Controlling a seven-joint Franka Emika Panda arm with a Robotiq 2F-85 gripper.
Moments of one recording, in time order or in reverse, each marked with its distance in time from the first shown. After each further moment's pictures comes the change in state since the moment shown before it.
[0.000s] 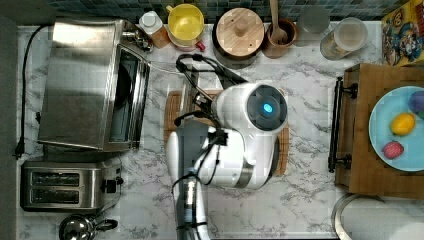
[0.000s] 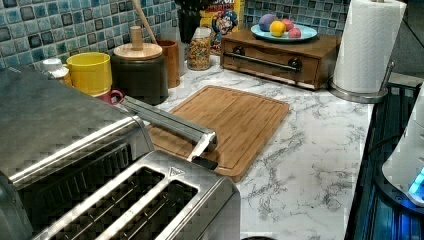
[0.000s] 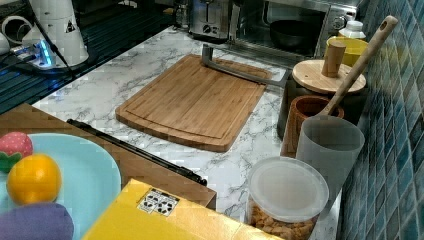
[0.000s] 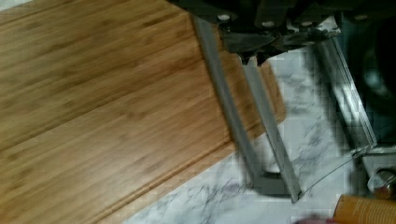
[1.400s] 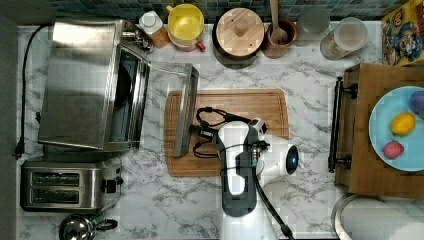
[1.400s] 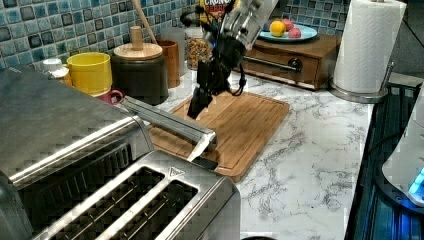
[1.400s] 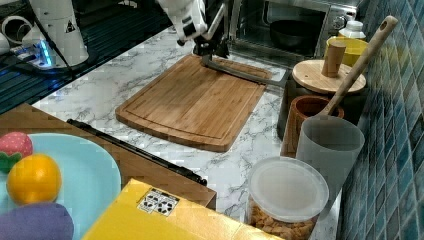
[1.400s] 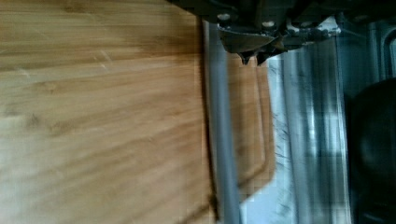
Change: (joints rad) arm -0.031 0.232 -0.017 -0.295 0.898 0.212 -1.157
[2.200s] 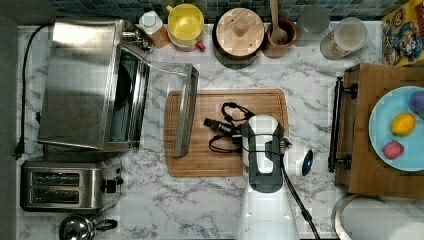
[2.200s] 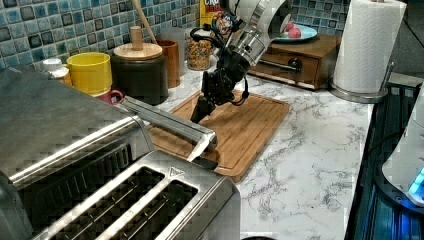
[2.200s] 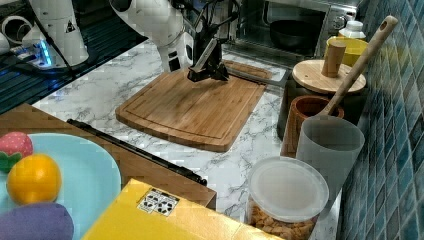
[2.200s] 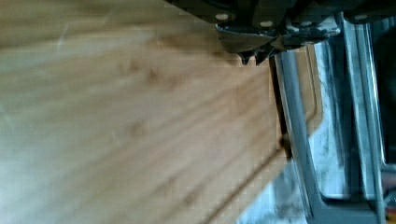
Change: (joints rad) arm -0.055 0.129 -0.060 0.074 0.134 -0.036 -0.077
